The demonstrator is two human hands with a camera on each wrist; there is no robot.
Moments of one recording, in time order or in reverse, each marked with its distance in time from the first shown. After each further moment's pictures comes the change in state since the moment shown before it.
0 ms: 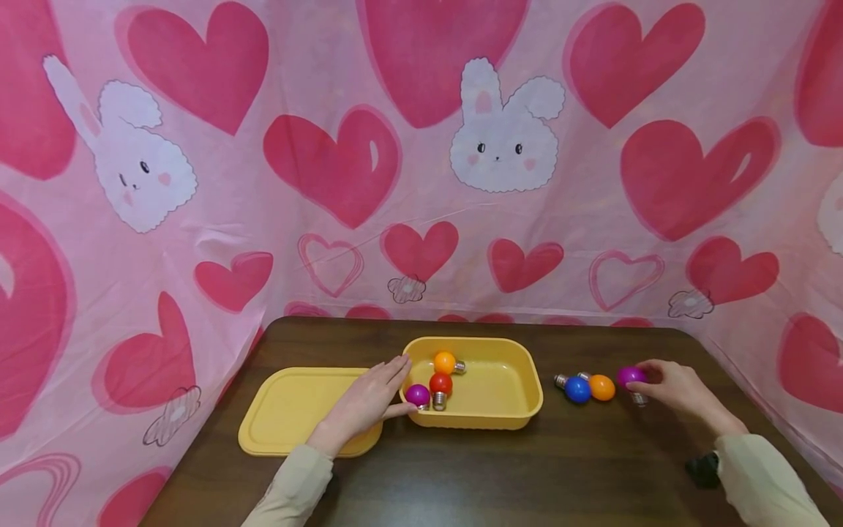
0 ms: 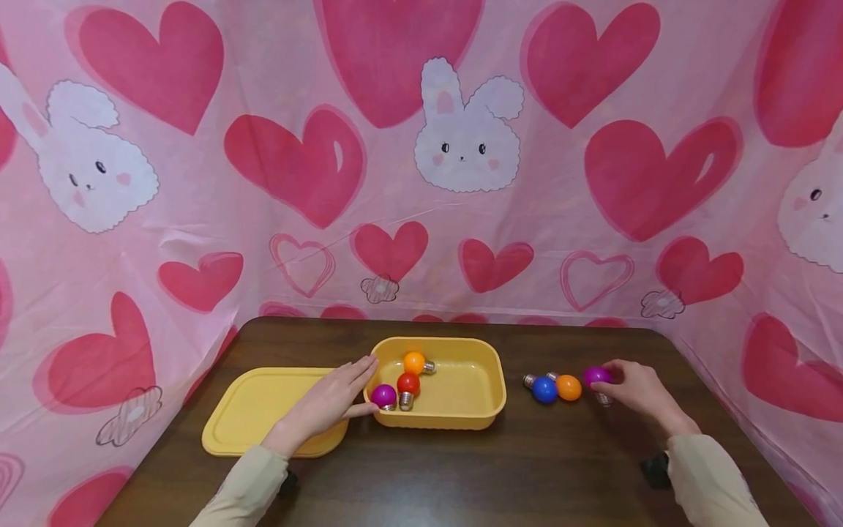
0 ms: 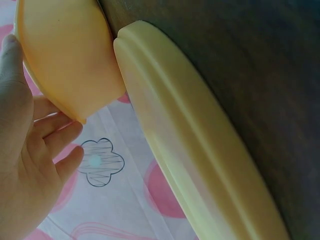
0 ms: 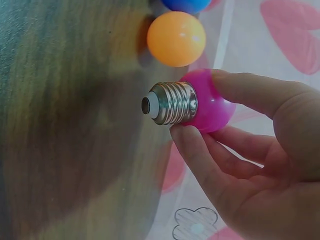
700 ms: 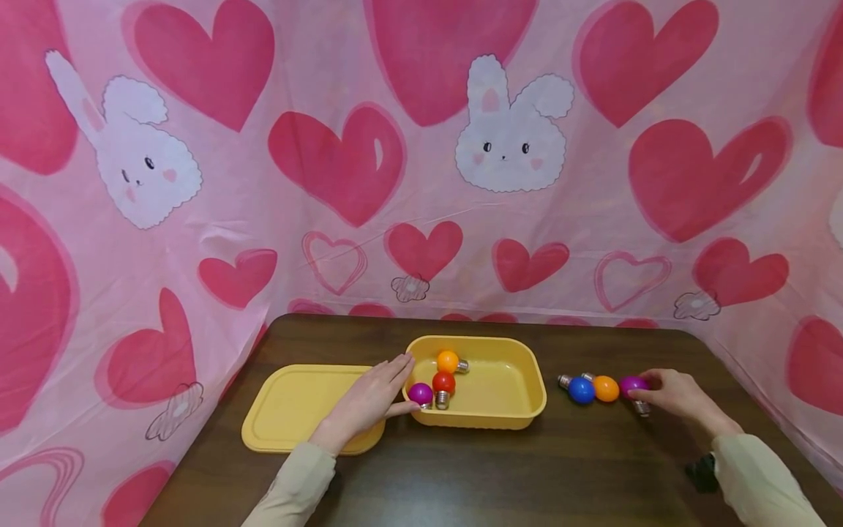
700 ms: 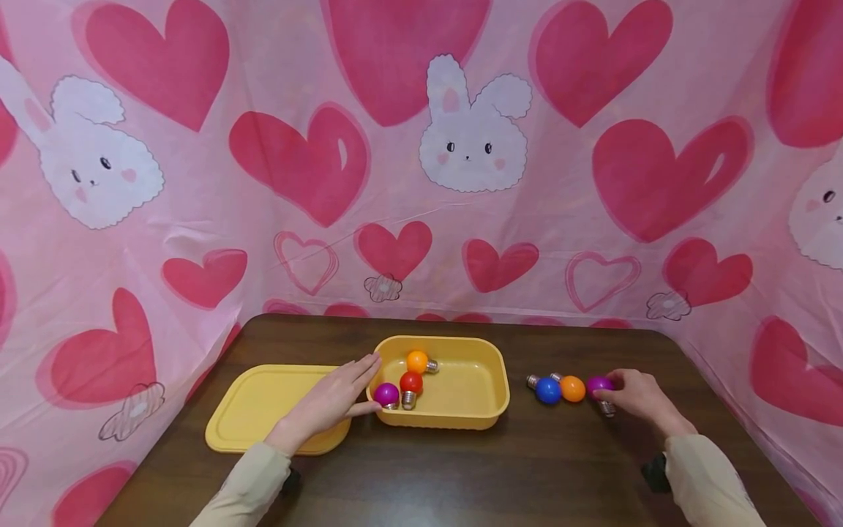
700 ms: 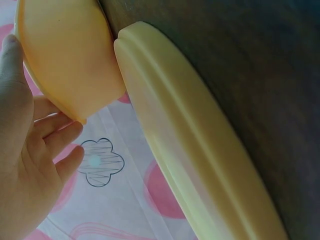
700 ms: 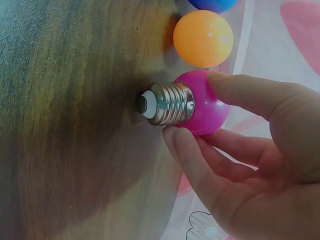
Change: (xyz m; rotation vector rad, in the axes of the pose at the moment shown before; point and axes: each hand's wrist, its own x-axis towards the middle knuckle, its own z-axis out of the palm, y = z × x) left_hand 0.002 0.002 -0.001 0.000 -0.024 -0.028; right_hand 0.015 0.012 0.009 -0.005 -0.114 0.048
